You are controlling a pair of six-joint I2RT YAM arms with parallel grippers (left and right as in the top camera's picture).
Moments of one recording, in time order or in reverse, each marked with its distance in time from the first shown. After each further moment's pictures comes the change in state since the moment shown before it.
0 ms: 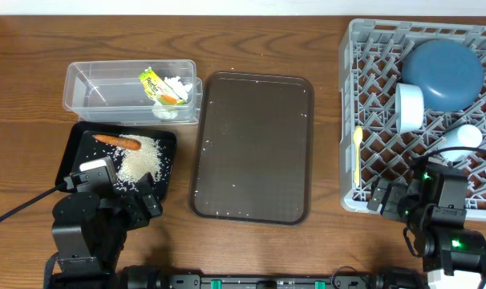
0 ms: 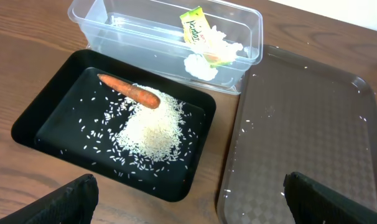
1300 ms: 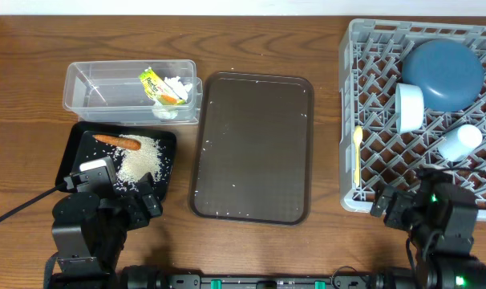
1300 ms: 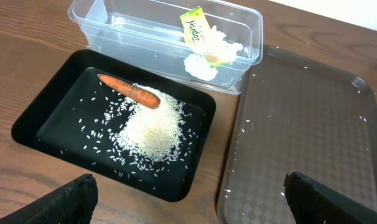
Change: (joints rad) left arm 0.000 0.000 0.000 0.000 0.000 0.000; right arm 0.000 -0.205 -0.008 -0.009 0.000 0.000
